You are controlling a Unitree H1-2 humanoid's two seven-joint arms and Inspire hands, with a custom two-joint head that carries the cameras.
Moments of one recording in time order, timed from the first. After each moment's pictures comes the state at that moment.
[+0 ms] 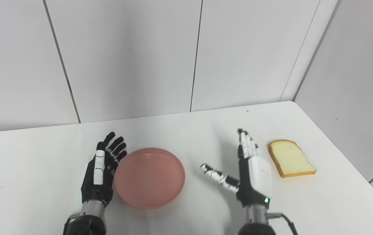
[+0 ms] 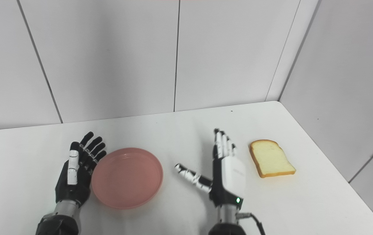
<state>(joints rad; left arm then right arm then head) -0.44 -0.14 0.06 0.49 -0.22 -0.12 -0.15 -0.10 0.01 -0.08 -0.19 -0.91 0.24 -0.25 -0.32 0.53</state>
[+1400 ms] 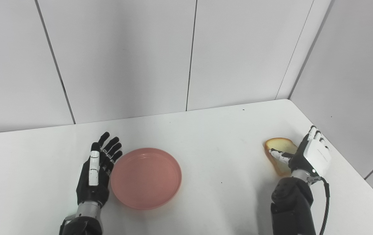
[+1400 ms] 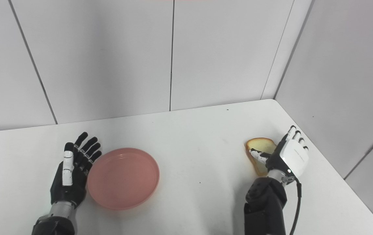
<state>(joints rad) -0.44 -0.14 0.07 0.48 -0.22 -0.11 -0.16 -0.36 -0.14 -0.48 0.16 -0.93 0.48 -0.22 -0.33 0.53</state>
